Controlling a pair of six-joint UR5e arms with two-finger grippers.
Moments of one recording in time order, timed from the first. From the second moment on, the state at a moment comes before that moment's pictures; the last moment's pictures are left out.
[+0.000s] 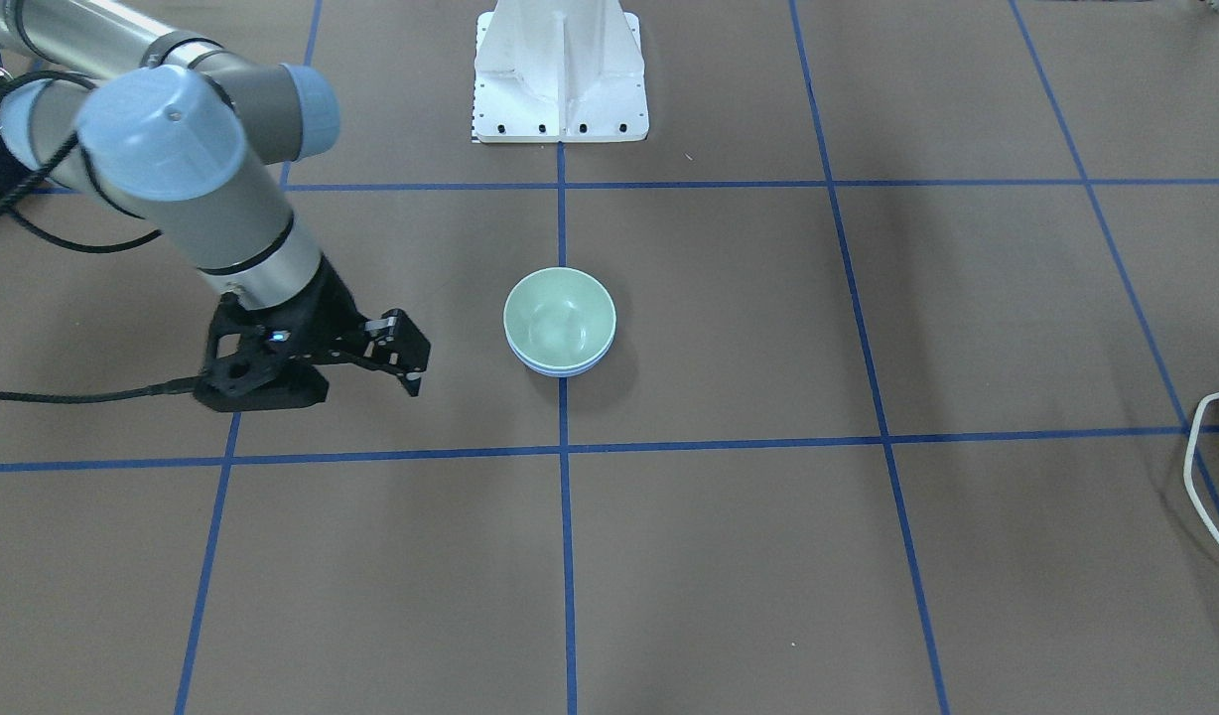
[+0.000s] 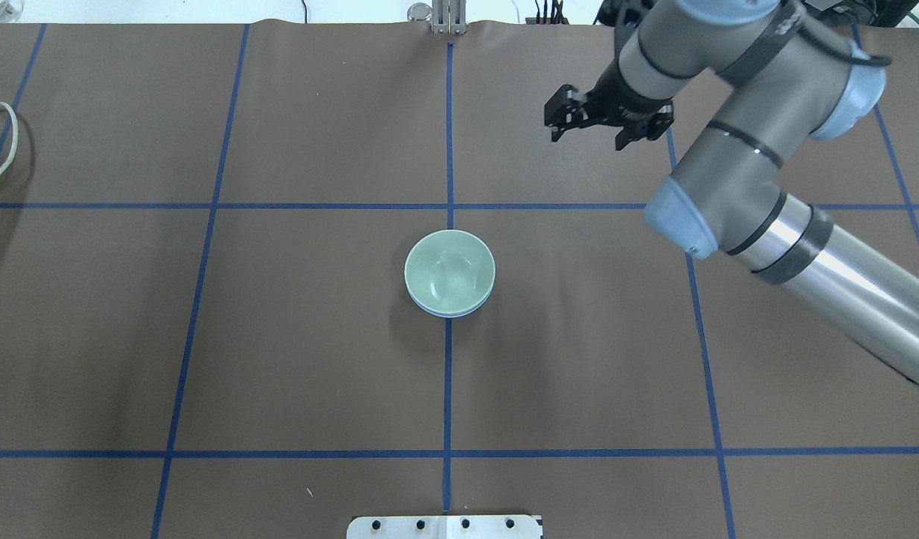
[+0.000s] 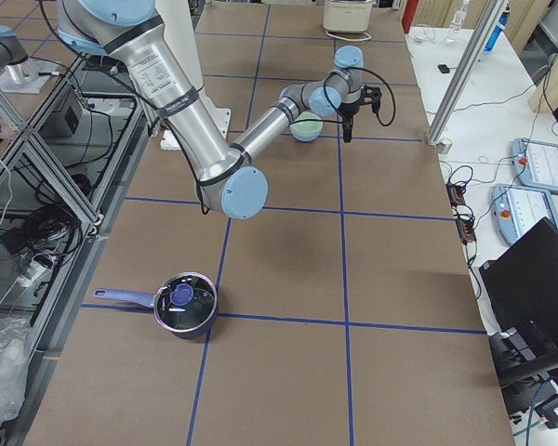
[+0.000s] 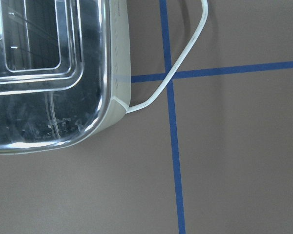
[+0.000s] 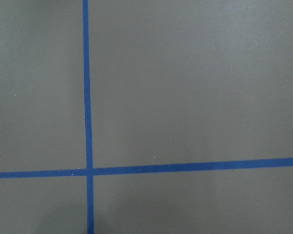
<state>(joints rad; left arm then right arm) -1.53 -1.54 -1.64 -1.54 -2.33 0.02 0.94 -0.95 1.63 -1.48 2.13 0.95</state>
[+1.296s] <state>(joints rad) -1.58 -1.52 -1.68 -1.55 -2.37 0.02 1.52 -1.50 1.59 -1.53 2.30 -0.04</state>
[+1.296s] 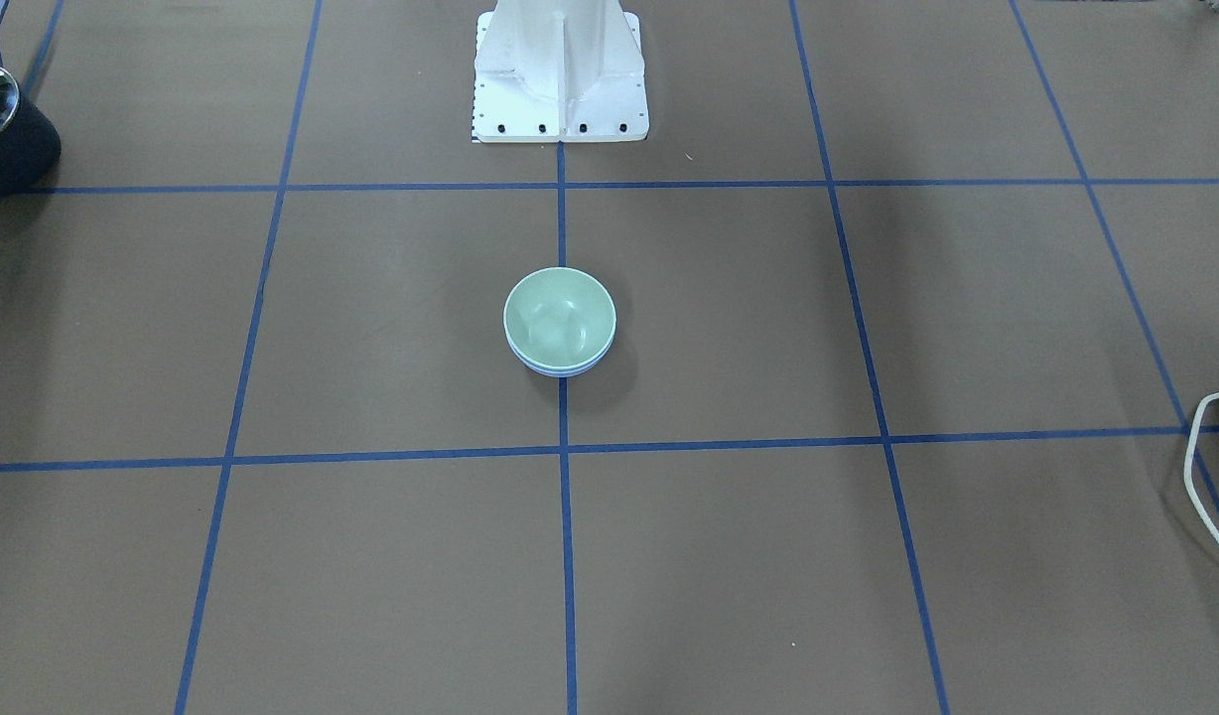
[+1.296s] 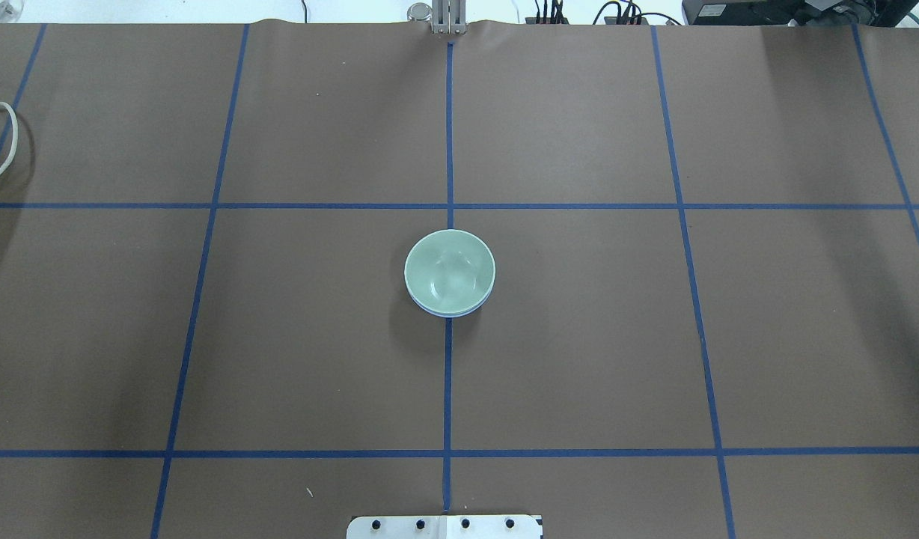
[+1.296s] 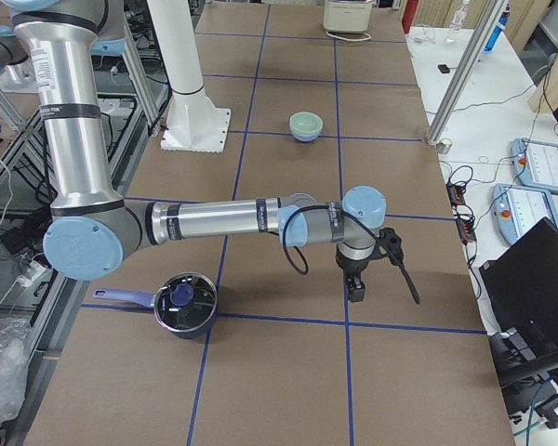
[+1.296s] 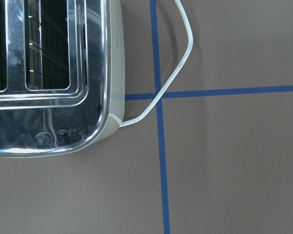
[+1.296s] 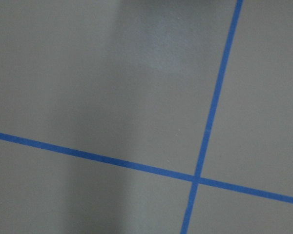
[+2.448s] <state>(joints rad) -1.58 -1.51 -1.69 -1.55 -2.38 0.02 1.56 -1.63 1.68 -1.53 2.30 -0.03</state>
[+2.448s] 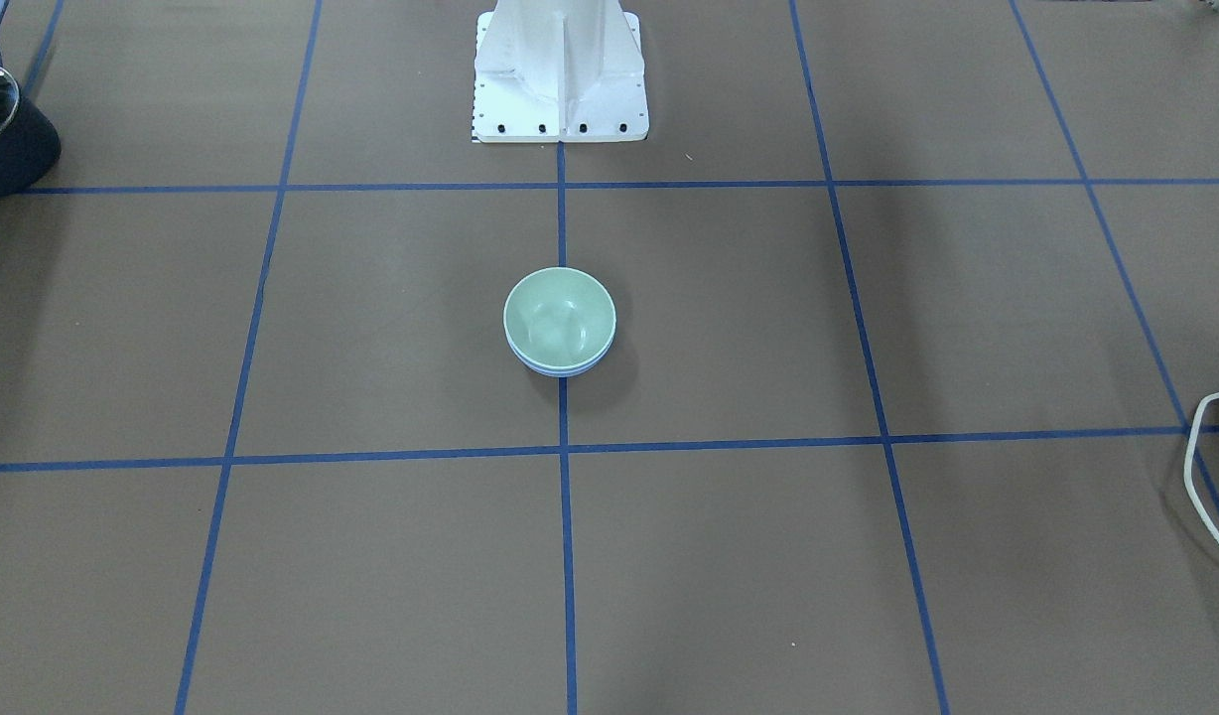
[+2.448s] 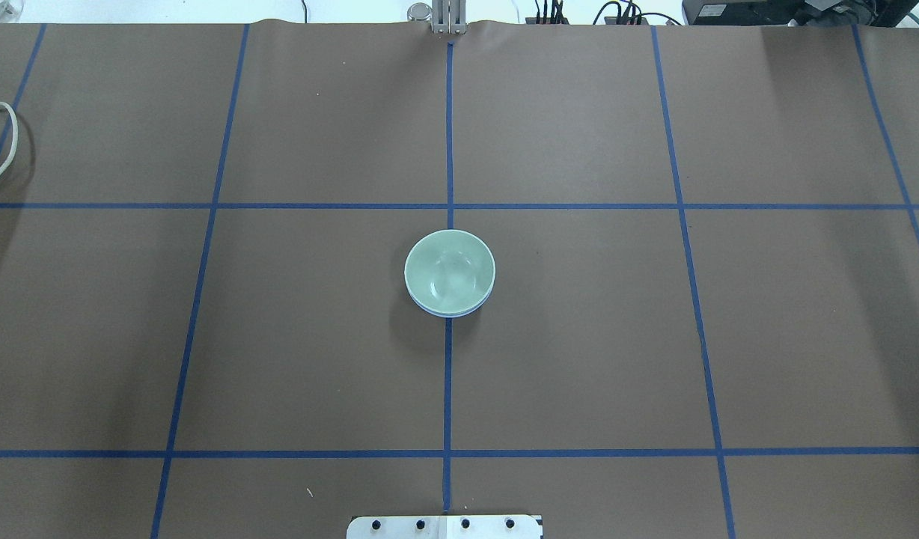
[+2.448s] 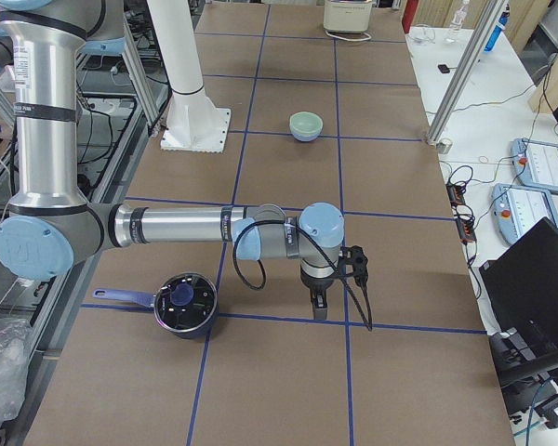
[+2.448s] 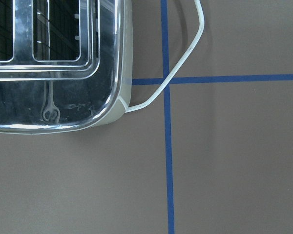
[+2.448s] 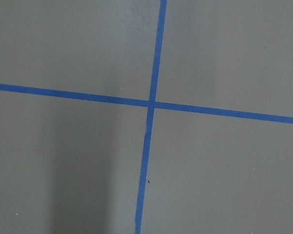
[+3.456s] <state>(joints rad) -1.58 -1.51 -1.69 -1.55 -2.38 0.02 1.56 -1.64 1.70 -1.53 2.31 -0.03</state>
